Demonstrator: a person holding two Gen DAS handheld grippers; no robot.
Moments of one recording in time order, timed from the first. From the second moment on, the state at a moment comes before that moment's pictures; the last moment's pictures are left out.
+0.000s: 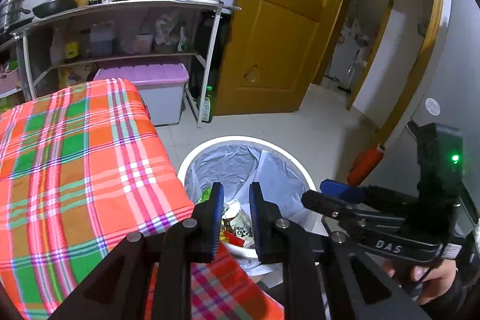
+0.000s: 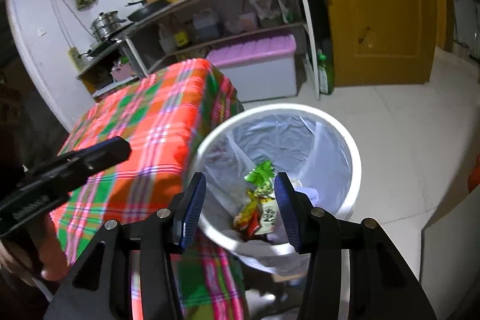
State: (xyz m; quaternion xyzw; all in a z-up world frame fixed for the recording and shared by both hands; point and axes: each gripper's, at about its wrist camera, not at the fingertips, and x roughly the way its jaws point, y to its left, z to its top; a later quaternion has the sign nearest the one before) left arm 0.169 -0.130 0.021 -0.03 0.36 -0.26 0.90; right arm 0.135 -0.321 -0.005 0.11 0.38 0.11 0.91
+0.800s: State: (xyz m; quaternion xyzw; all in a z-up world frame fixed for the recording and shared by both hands) left arm 0.065 -0.059 0.054 -0.03 0.30 -0.20 0.93; right arm 0.055 -0.246 0.049 0.06 0.32 0.15 0.93
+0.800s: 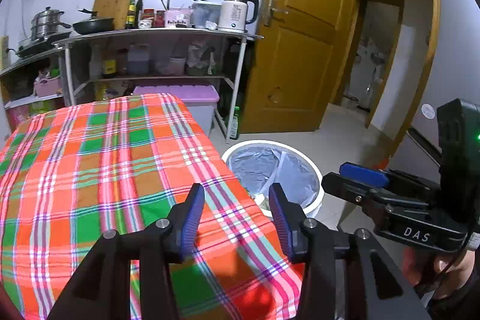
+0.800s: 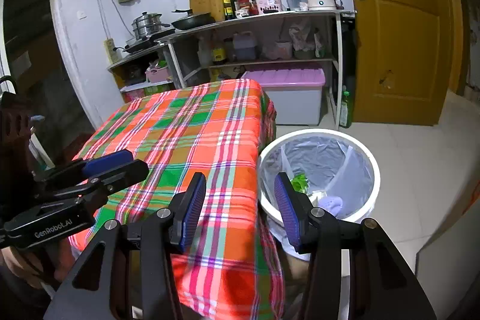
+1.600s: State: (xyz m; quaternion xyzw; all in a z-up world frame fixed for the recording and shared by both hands) left arm 0.010 -0.050 0.043 -0.02 0.28 -0.17 0.94; right arm 0.008 -0.241 0.042 0.04 0.30 0.12 0.94
